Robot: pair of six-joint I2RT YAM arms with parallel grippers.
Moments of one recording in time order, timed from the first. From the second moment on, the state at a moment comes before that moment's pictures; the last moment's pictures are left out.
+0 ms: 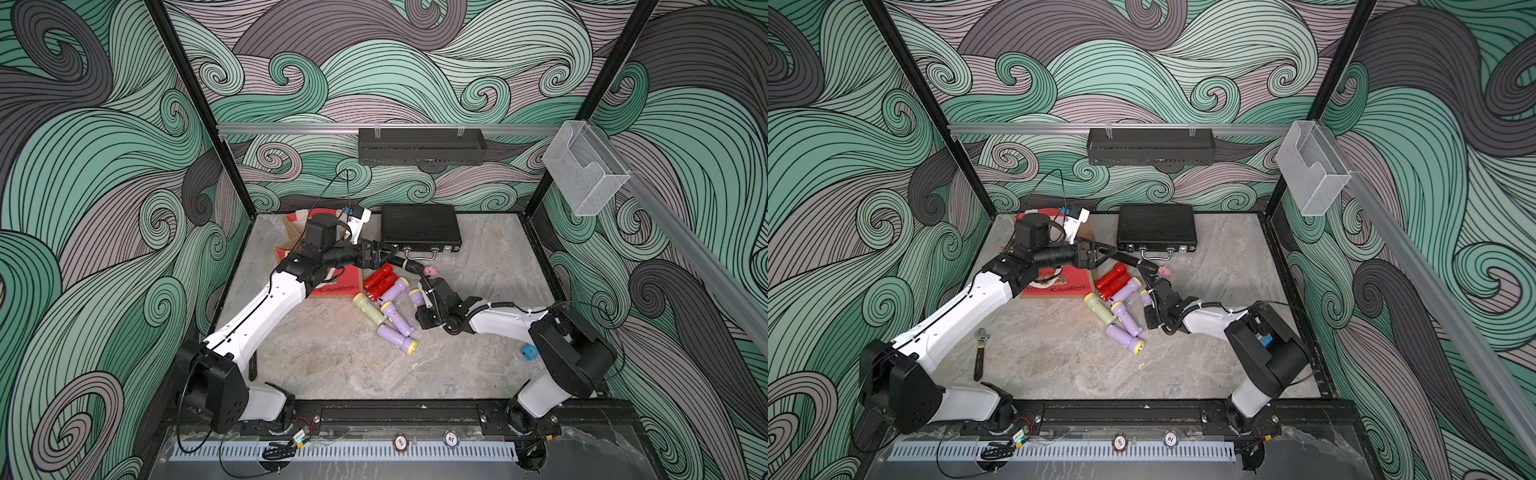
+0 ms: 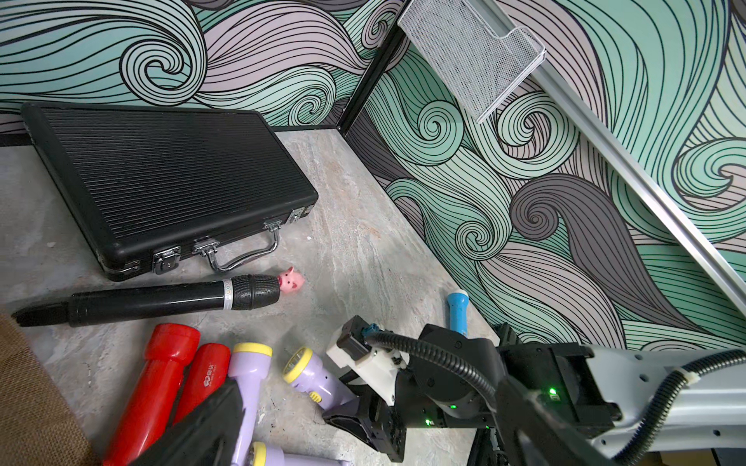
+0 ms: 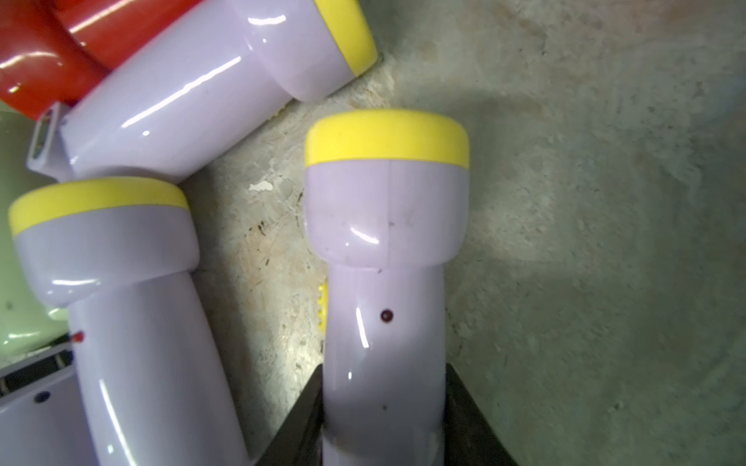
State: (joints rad) left arm -0.41 1.37 1.17 -0.21 0.61 -0.35; right arm 0.68 1.58 0.71 -0.13 0.01 0.35
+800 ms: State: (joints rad) left arm -0.51 1.36 1.16 0.02 0.85 -0.48; right arm 0.68 0.99 0.66 0.31 -0.23 0.32
